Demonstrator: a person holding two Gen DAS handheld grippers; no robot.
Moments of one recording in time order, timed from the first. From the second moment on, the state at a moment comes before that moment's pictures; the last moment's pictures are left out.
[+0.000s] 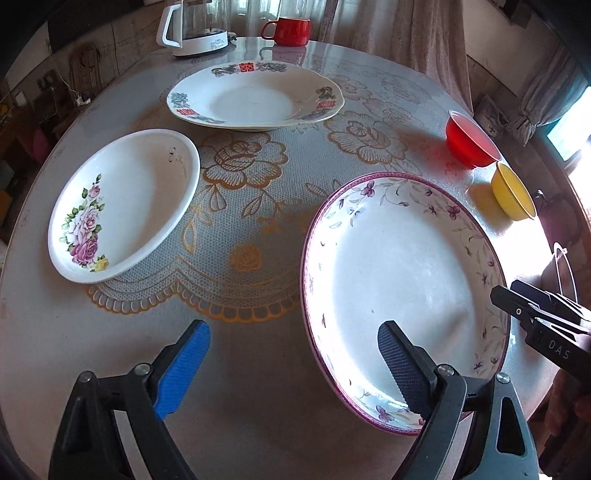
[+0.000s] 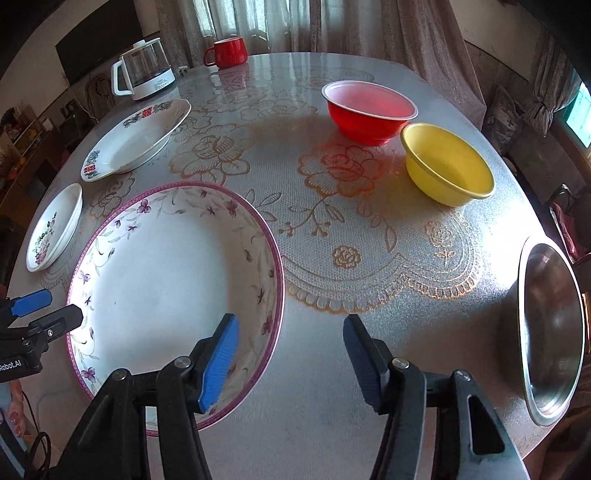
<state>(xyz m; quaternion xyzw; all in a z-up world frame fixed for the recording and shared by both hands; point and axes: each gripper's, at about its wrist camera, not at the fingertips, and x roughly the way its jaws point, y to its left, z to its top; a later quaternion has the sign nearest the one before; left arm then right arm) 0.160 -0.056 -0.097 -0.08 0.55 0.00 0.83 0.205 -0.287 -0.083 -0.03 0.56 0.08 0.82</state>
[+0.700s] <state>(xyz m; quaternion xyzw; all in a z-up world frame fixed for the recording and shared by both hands) 0.167 -0.079 -0.100 -0.05 0.54 -0.02 0.84 0.229 -0.276 -0.103 -0.06 0.57 0.19 0.80</state>
